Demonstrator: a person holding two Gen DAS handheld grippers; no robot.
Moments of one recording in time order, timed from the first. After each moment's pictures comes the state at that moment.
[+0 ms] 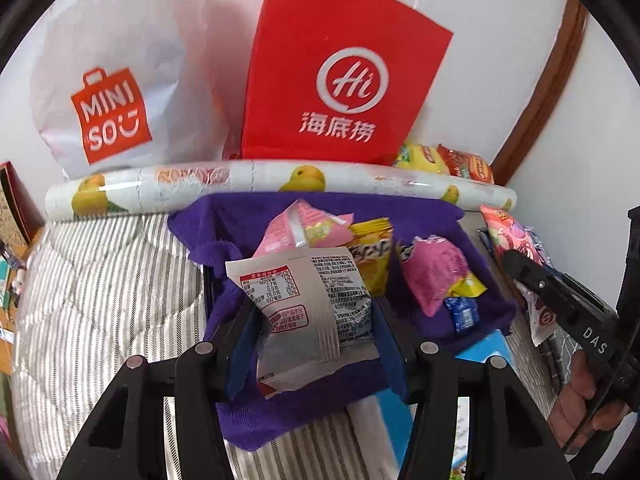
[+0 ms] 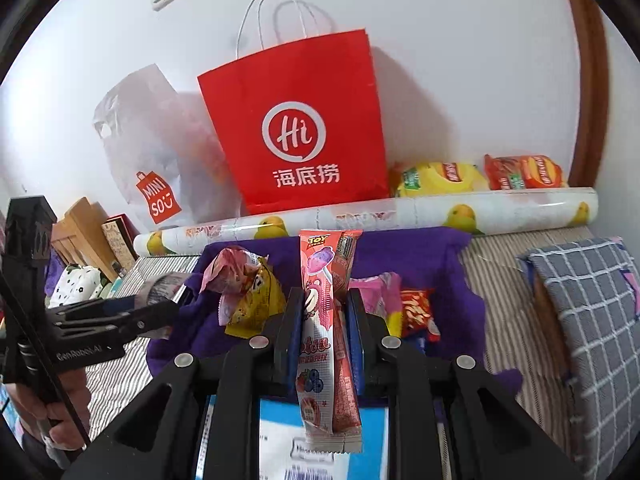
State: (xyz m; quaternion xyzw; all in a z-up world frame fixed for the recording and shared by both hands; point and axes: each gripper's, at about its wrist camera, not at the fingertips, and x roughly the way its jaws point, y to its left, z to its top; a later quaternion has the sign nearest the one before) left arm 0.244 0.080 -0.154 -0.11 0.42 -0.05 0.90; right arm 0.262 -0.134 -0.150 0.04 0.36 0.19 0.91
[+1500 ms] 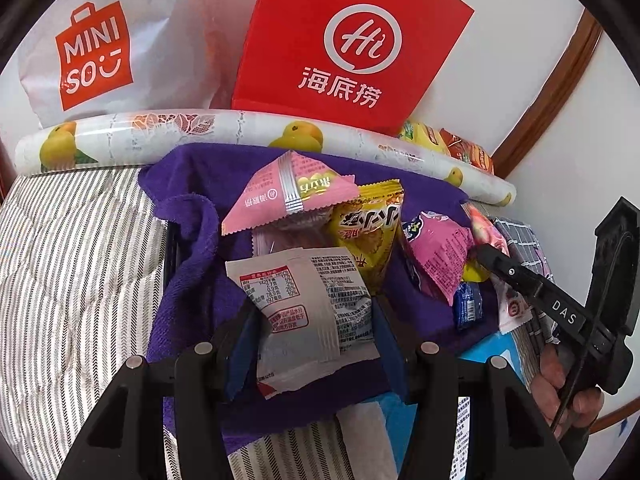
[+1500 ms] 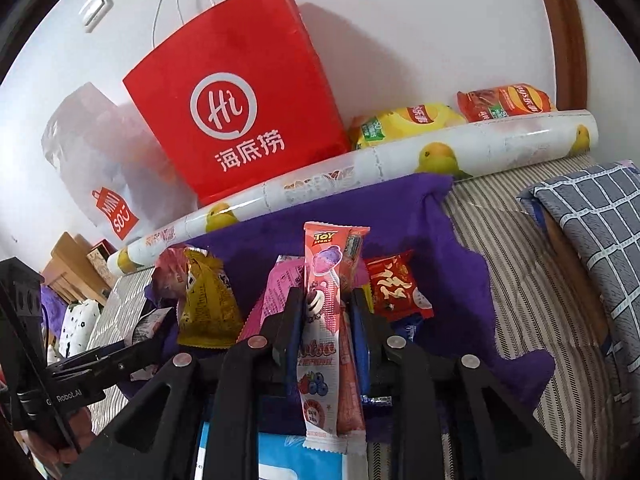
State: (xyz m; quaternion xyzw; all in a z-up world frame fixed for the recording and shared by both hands) left arm 0.255 0.073 -0.192 -0.15 0.44 -0.07 0.88; right arm 0.300 -0.160 -0.204 0.11 0.40 0.16 0.89
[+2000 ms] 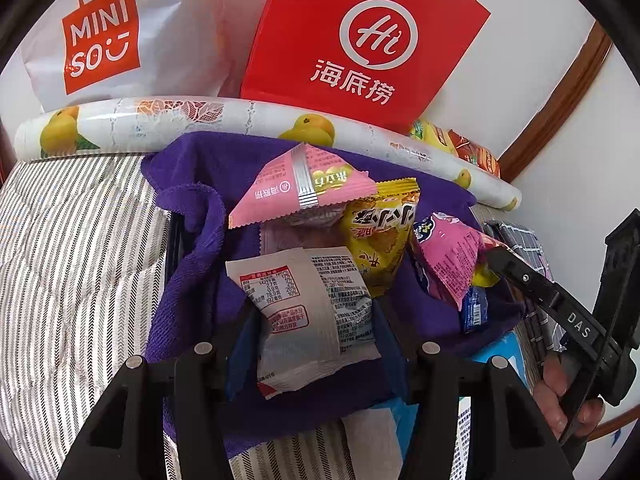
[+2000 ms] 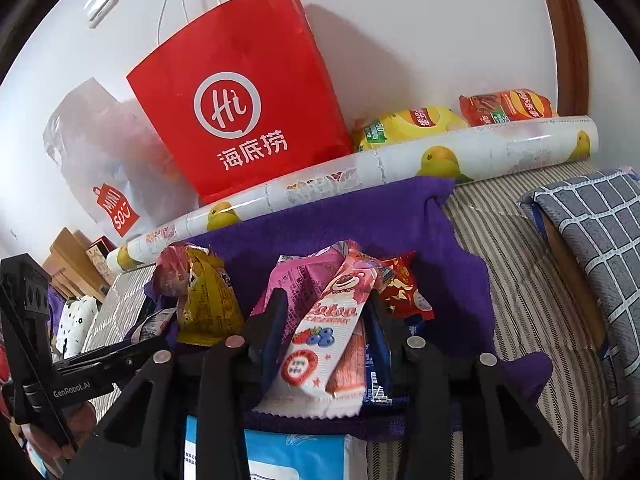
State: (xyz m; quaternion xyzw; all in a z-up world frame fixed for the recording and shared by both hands) left arm 0.260 0.079 -0.198 -0.16 0.45 -0.06 0.88; right arm 0.298 -0.158 -0.201 0.10 0.40 0.16 0.90
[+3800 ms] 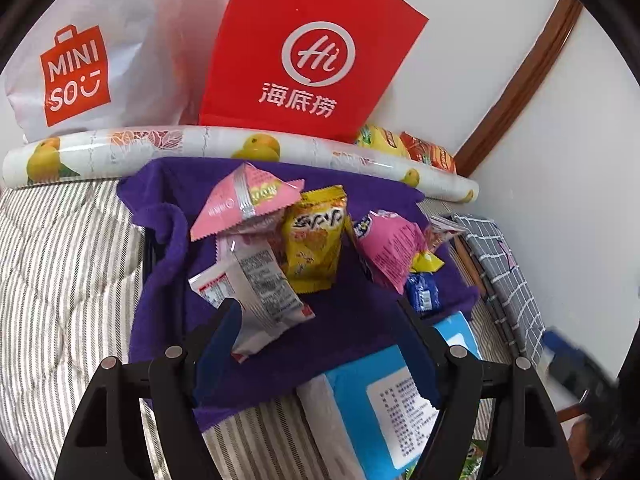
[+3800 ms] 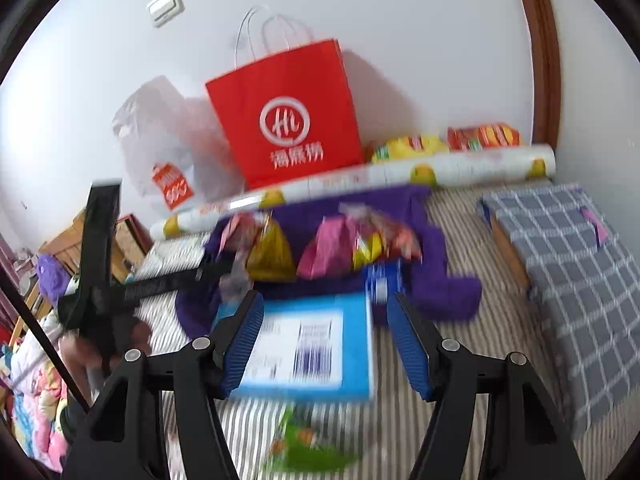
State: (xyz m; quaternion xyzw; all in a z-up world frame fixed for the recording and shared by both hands) left arm 0.236 0.064 -0.167 -0.15 0.42 -0.13 0.89; right arm 0.162 -0.174 -0.137 0.07 0.39 0.17 0.90
